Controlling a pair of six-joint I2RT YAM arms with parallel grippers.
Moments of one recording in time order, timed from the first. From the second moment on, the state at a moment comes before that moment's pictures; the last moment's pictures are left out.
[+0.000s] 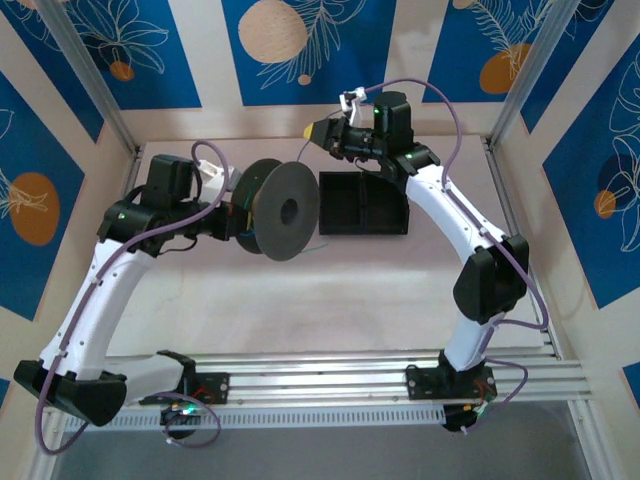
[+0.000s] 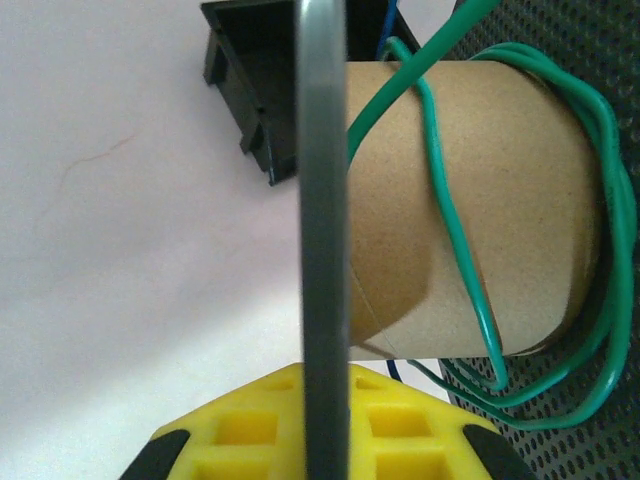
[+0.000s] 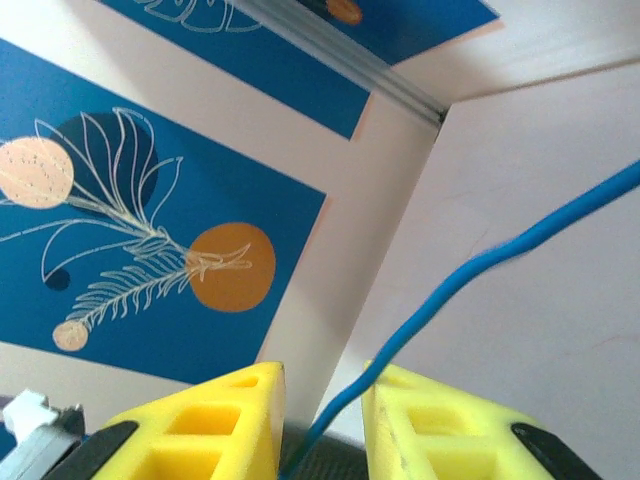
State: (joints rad) left arm -0.35 1.18 1.44 -1.06 0.43 -0.12; right arm 0.41 1.76 1.70 -0.17 -0.70 0.86
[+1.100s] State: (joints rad) left arm -0.45 1.38 1.44 -1.07 0.17 -0.23; right arm 0.64 1.70 1.75 -0.21 -0.56 0.73
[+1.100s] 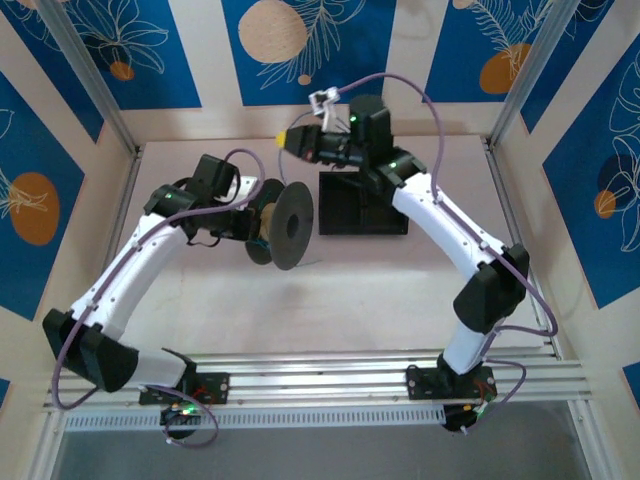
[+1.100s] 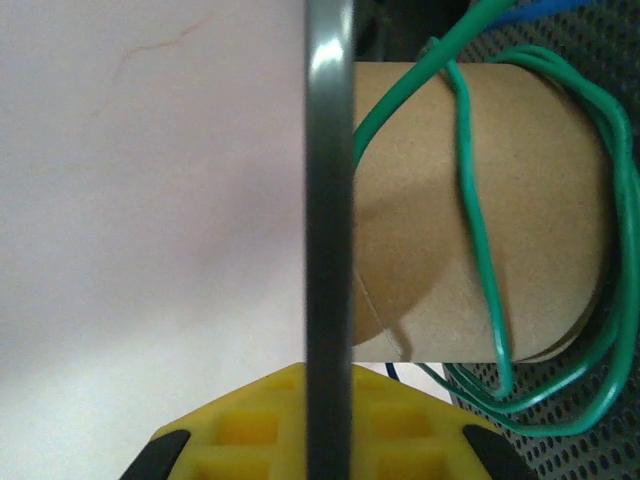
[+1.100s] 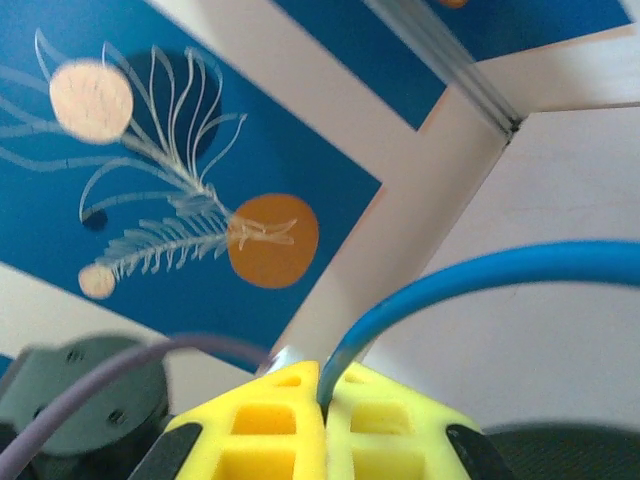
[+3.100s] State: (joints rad) left arm -0.28 1.15 1.45 -0.77 0.16 -0.61; right arm 0.69 1.10 0.98 -0.04 -0.39 0.88
